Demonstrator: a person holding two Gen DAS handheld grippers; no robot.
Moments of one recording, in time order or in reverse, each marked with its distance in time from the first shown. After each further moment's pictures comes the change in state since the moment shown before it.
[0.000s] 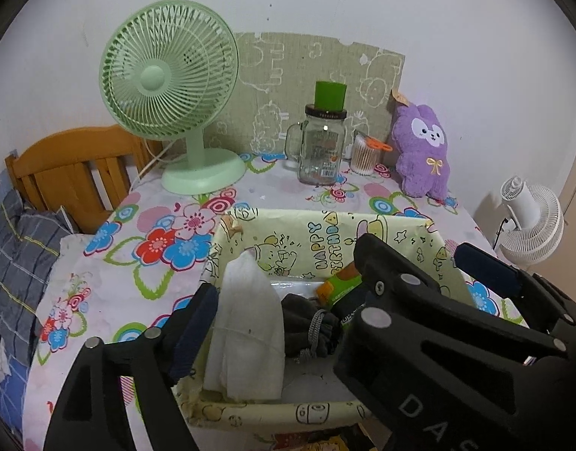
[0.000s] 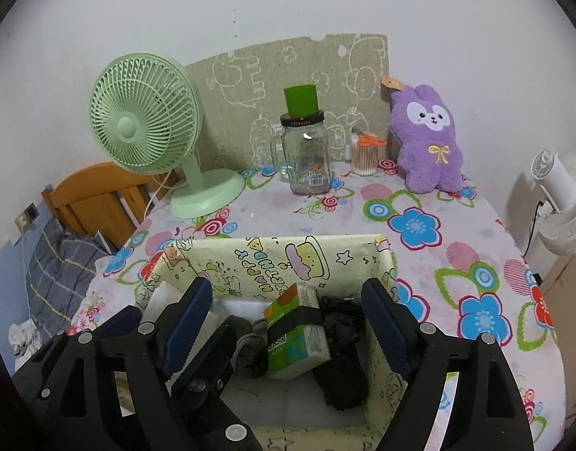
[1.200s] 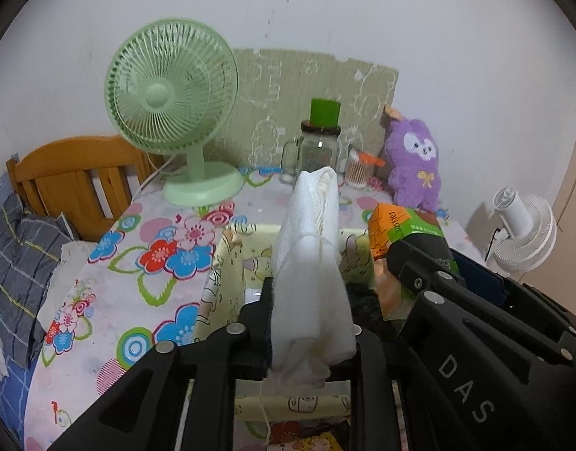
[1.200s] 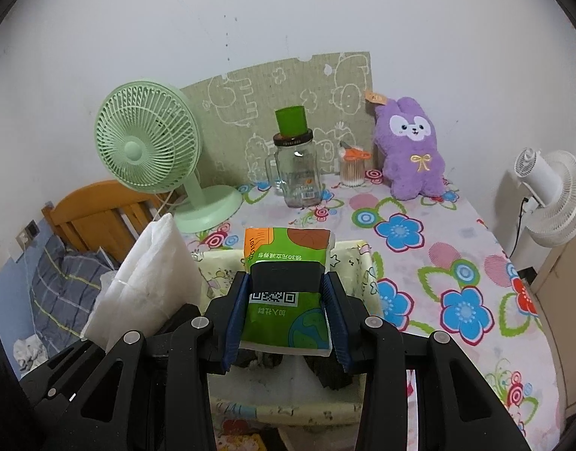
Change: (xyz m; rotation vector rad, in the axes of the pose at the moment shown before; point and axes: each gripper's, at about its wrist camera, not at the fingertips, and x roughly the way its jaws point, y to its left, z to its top) left arm -0.010 -0.002 0.003 -0.007 -0.024 -0.008; right arm -0.023 0.000 0.002 0.042 -0.016 -0.027
